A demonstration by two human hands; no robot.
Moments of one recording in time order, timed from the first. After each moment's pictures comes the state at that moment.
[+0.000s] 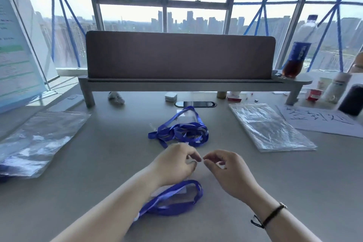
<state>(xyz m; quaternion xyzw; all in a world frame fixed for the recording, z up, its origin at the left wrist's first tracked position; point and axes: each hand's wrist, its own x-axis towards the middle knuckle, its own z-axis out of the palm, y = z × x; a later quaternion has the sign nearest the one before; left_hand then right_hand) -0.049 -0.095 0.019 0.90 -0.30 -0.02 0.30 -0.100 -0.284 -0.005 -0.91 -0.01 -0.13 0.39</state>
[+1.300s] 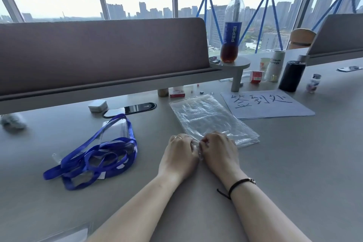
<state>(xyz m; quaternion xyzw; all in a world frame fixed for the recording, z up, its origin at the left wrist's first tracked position) 0.028 -0.341 -0.034 0.89 -0.28 0.08 0.33 -0.021 -0.461 -0.026 -0.93 0.21 -0.20 0.21</state>
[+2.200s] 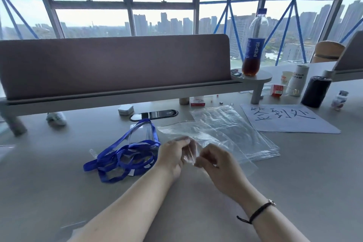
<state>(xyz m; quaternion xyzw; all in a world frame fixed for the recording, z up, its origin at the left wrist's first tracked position) 0.044 -0.279 0.000 0.56 0.03 -0.19 0.80 -0.047 -0.413 -0.010 -0.87 -0.02 -0.19 0.45</state>
